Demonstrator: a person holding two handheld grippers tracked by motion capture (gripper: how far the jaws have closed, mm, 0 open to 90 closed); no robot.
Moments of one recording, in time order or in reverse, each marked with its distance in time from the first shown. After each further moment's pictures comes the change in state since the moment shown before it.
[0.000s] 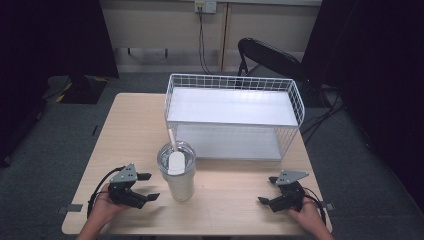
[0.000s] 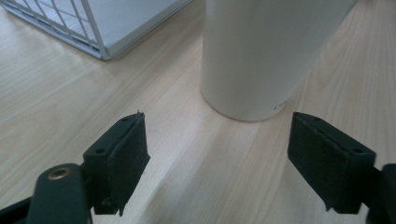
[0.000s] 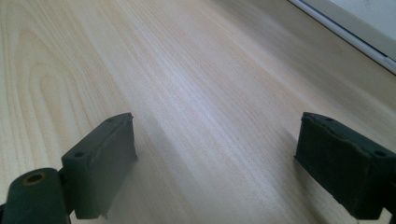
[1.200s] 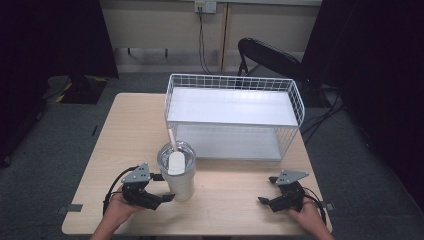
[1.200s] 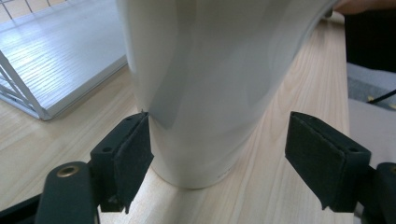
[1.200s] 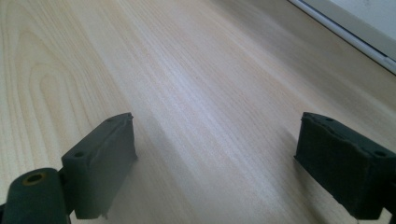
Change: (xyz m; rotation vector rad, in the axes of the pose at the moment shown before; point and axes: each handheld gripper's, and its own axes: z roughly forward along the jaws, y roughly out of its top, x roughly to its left) left arm -0.026 0.029 0.017 -0.085 -0.082 0.009; right arm 0.000 0.000 0.000 0.000 0.000 0.000
